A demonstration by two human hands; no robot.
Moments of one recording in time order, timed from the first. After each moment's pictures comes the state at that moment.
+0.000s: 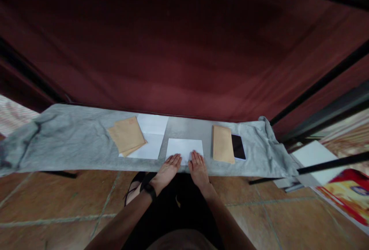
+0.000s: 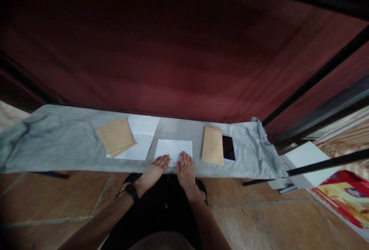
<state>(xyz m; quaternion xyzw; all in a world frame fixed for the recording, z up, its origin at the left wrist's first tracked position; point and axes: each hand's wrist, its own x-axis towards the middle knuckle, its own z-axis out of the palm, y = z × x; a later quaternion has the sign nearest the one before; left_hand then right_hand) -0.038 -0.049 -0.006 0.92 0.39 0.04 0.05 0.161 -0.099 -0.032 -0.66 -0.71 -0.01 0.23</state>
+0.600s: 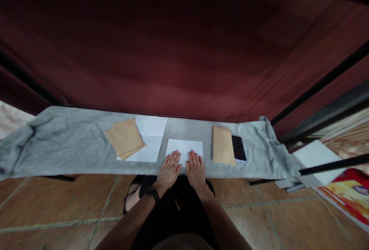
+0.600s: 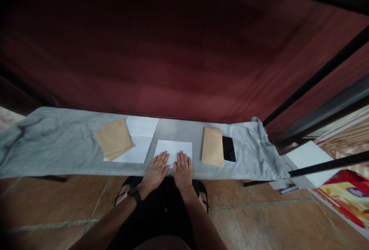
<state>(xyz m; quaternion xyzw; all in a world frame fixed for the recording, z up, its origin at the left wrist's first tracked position) -0.024 -0.052 -0.023 0.87 0.47 0.14 0.00 0.144 -0.087 -0.035 -0.68 -0.70 -0.04 0.20</state>
